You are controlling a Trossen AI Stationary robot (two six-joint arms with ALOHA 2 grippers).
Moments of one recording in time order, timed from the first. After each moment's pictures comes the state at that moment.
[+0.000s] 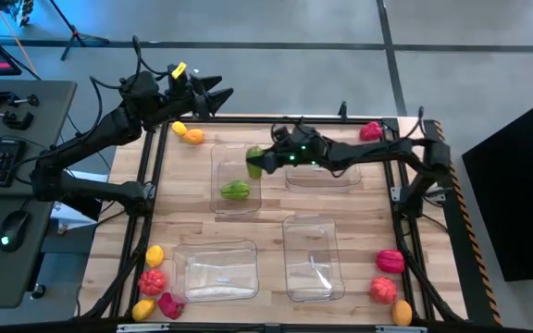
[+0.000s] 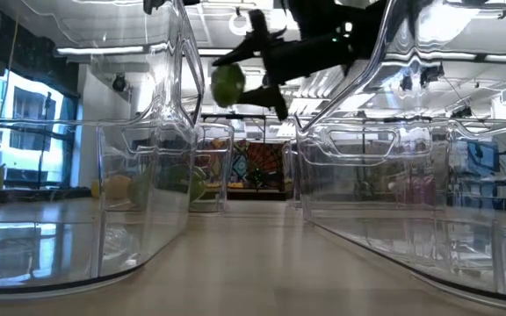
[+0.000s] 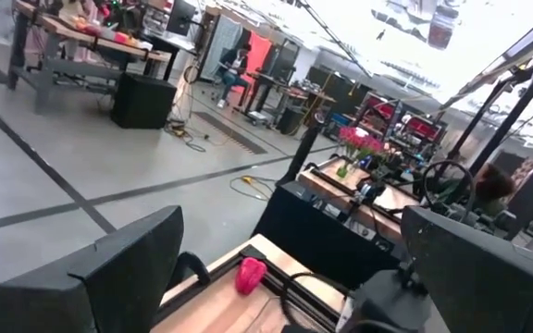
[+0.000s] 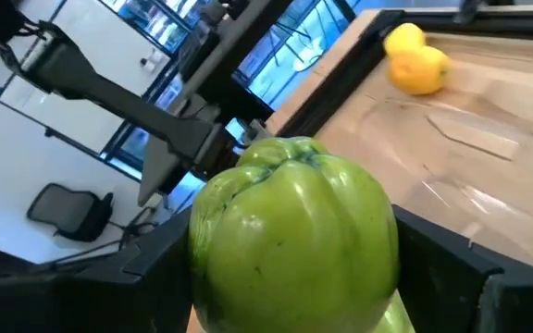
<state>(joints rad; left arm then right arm) 0.49 1.10 1.23 -0.10 -0.03 -0.41 -0.25 1.75 1.12 0.39 -0.16 0.76</state>
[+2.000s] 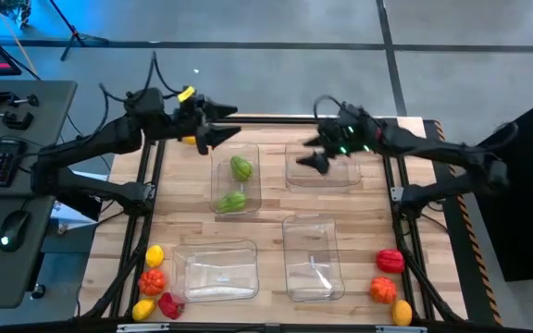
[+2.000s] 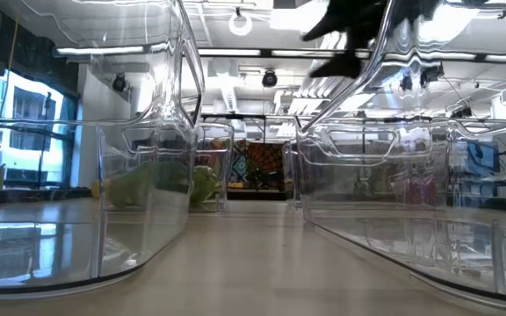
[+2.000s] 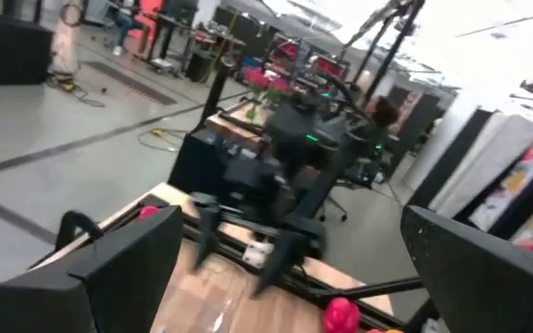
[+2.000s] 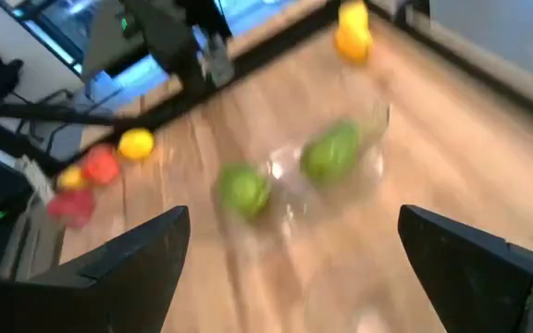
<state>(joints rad) 0.29 1.10 1.23 -0.15 0.08 -0.39 -0.35 1.19 1.00 -0.34 -0.25 0.33</state>
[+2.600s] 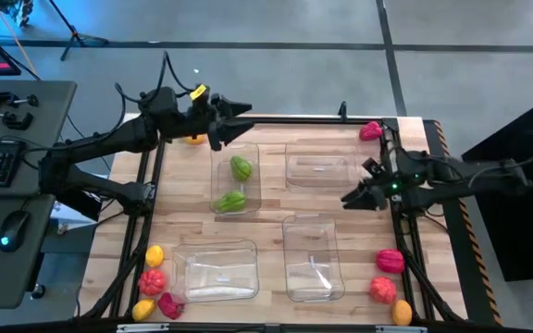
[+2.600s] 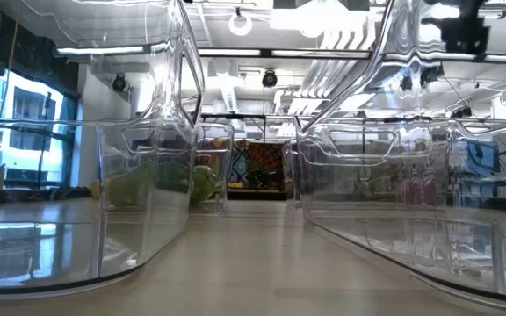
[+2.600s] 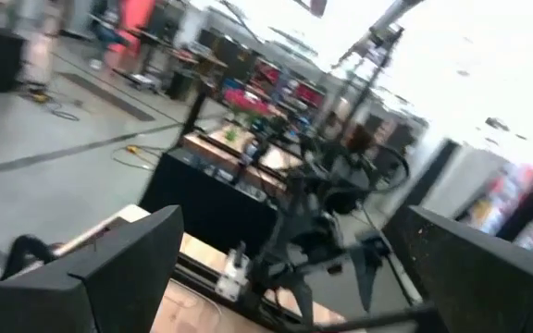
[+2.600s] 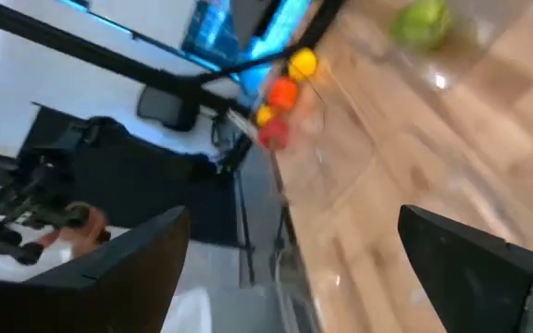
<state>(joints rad) 0.29 1.20 1.23 0.04 0.14 -0.46 0.09 0.64 0.70 -0.41 -0.23 1.05</state>
